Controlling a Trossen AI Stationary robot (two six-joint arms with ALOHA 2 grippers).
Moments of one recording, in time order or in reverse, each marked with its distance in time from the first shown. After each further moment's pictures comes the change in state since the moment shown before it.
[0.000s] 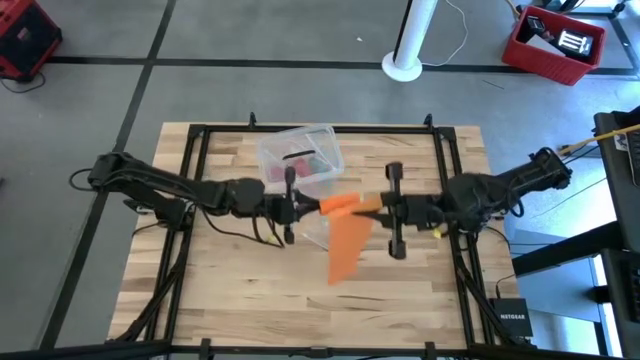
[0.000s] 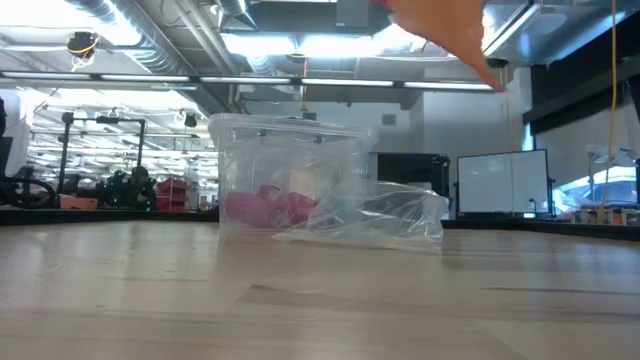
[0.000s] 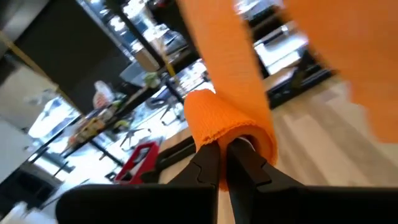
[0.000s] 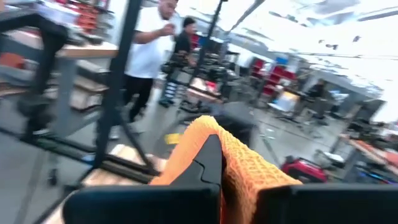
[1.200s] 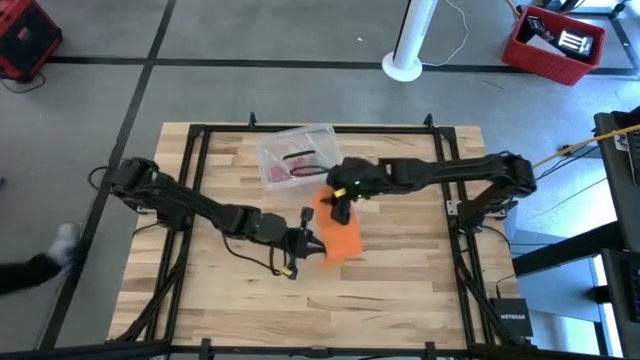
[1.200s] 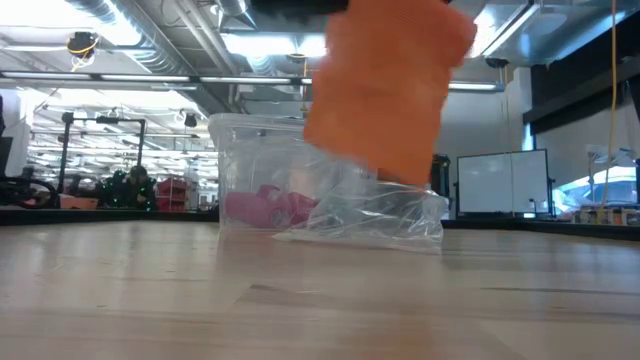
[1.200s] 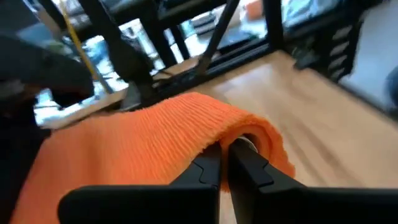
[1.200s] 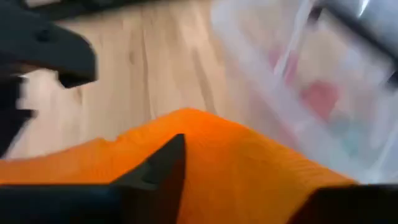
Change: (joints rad) left arm -0.135 0.217 -0.020 0.064 0.124 -0.304; right arm -0.437 0.371 0.025 -0.481 -0.252 0.556
